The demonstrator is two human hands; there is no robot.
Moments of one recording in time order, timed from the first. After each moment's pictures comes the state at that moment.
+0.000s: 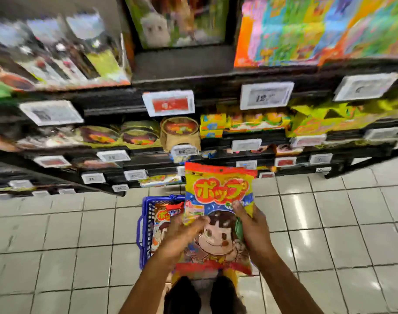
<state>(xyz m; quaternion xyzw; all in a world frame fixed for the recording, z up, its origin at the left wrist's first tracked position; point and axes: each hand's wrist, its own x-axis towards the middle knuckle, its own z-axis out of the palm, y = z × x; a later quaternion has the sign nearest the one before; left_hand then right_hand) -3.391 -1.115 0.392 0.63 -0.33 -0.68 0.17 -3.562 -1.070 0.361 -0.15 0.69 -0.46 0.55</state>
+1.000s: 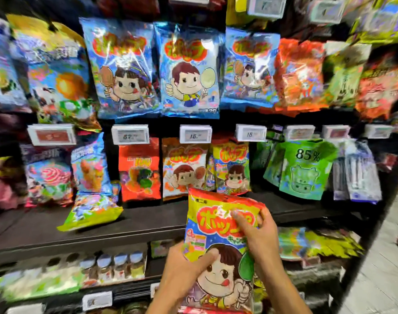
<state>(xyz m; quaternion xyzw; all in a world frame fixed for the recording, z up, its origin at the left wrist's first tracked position) -3.444 -1.148 0.799 0.34 -0.60 -0.59 0.42 -3.615 -1.114 0.839 -0.37 0.53 -0.72 0.24</state>
